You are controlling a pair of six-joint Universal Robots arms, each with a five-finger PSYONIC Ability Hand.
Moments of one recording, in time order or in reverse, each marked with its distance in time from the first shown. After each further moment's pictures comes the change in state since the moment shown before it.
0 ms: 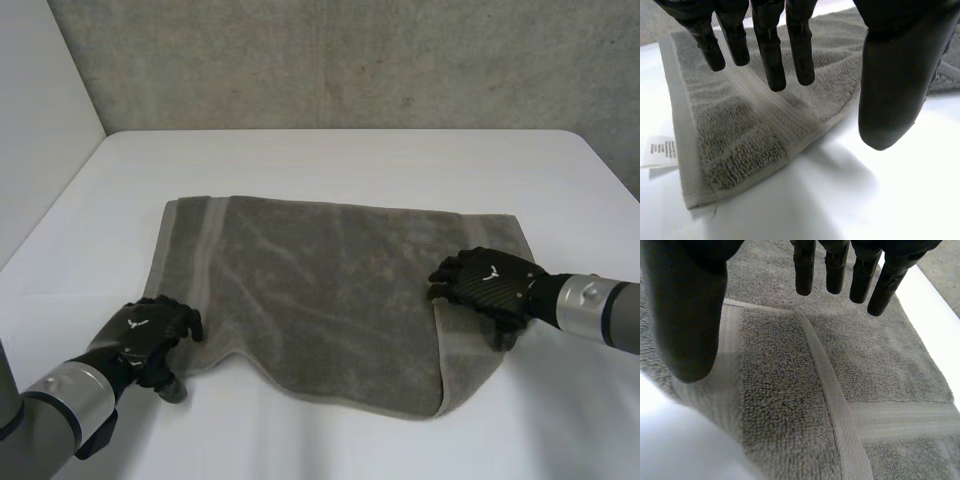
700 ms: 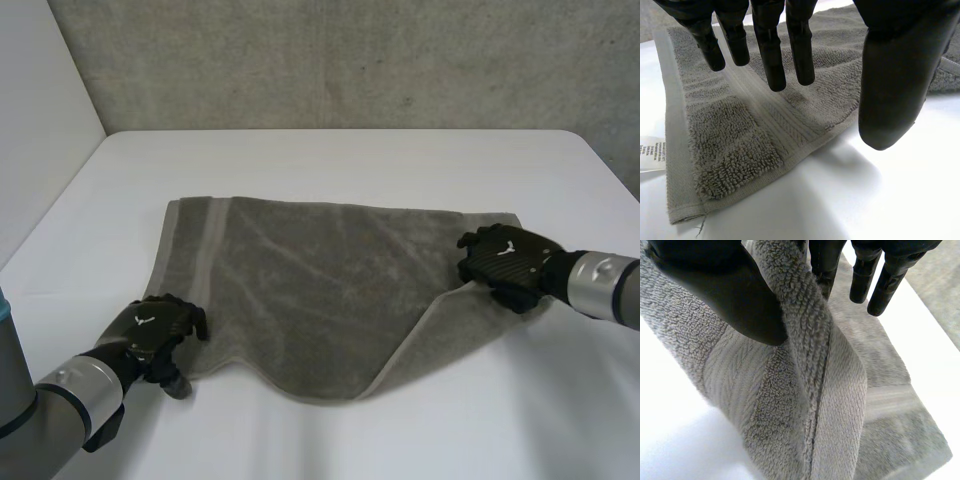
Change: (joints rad) left arm -0.013 -0.049 0.032 0.017 -0.004 -0.001; right arm -0.009 -0.072 -0.038 0.007 0.071 0.115; left_hand 0.000 0.000 0.000 0.000 -0.002; right_hand 0.964 0.972 0.000 0.000 0.976
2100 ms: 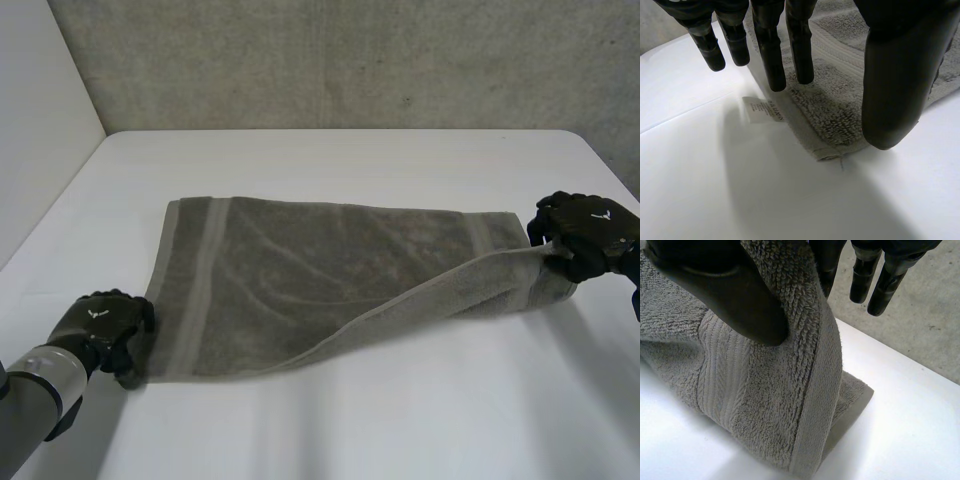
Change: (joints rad) left arm 0.145 -0.018 -0.015 0.037 -0.069 0.132; right arm -0.218 -0.236 0.254 -0.324 -0.052 0.590; left_hand -0.015 0.000 0.000 0.000 -0.016; right_hand 0.018 0.013 0.000 0.000 0.008
